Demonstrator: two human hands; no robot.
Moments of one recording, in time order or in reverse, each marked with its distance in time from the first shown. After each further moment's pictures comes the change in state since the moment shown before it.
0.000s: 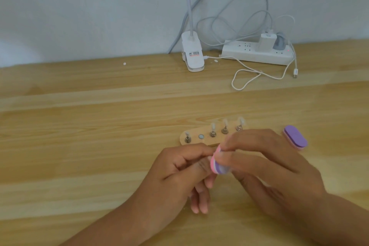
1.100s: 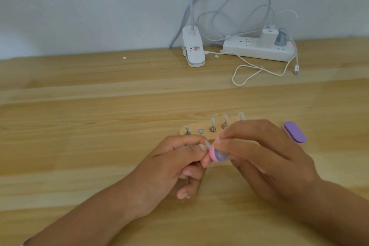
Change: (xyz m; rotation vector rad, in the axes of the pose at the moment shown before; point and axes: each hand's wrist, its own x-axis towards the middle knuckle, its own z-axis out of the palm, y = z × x) left_hand 0.005 0.004 -0.012 -0.156 -0.165 -0.114; right_hand 0.002 0.003 0.001 0.002 -0.044 -0.046
